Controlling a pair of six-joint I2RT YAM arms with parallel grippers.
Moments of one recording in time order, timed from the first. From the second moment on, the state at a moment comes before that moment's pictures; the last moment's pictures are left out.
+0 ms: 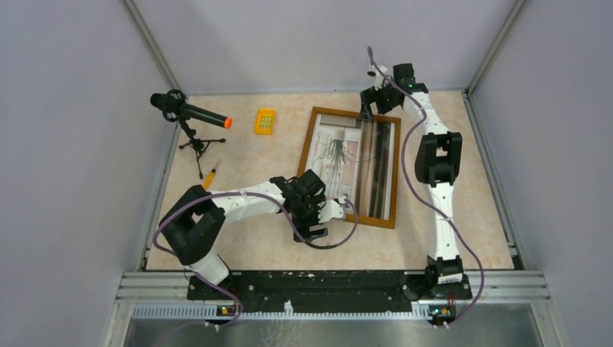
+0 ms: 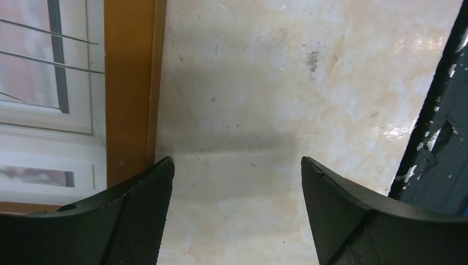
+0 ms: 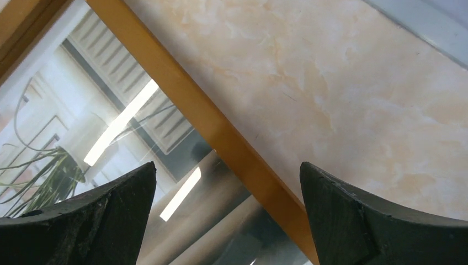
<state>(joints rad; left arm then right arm) -0.86 1.63 0.95 -0.59 0.33 0.61 0.11 2.55 2.39 -0.68 -0.50 -0.32</state>
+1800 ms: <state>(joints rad) -0.47 2.11 1.65 -0.90 0.11 0.60 -0.15 1.91 1.34 -0.95 -0.43 -0.71</state>
